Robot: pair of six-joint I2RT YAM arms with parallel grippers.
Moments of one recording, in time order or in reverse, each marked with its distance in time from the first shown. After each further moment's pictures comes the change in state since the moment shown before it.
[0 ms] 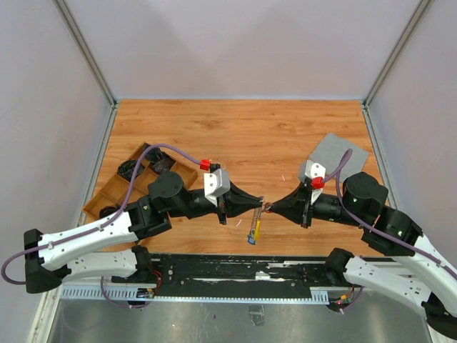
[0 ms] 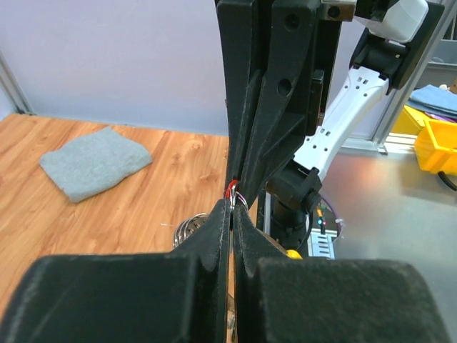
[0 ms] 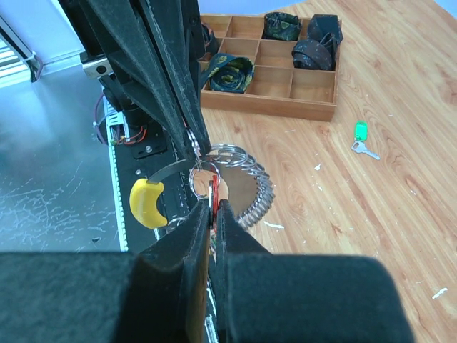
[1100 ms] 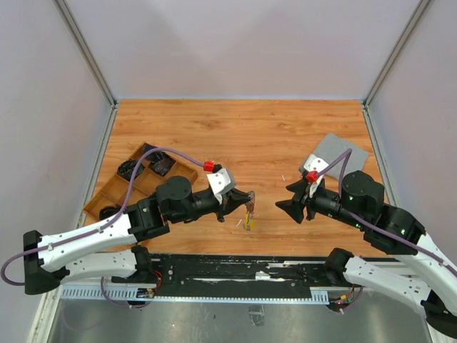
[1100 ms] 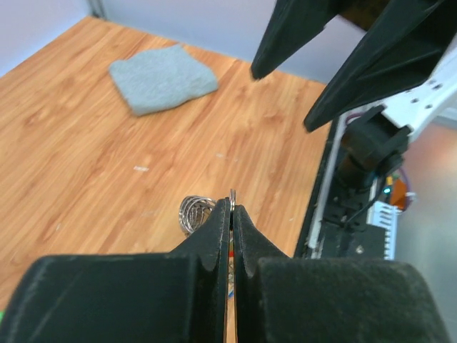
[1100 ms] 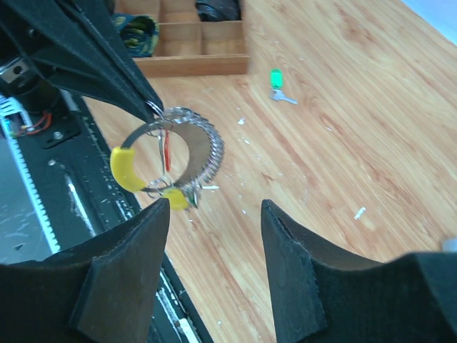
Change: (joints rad) left arm 0.000 -0.025 -0.049 -0.149 -0.240 0.015; right arm 0.000 0.019 0.050 -0.135 0.267 -0.057
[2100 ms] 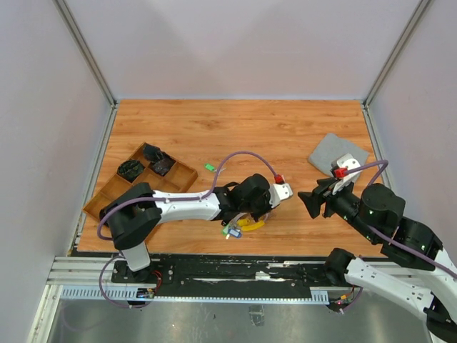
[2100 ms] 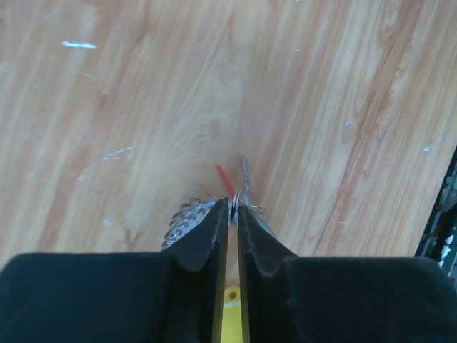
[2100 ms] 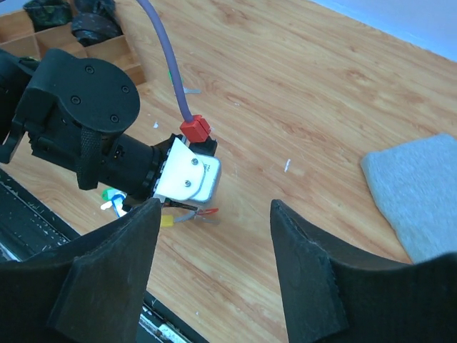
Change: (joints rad) left arm 0.042 0.770 0.203 -0.030 -0.034 0.187; right arm 0.000 -0.133 -0.014 -0.079 0.386 0.111
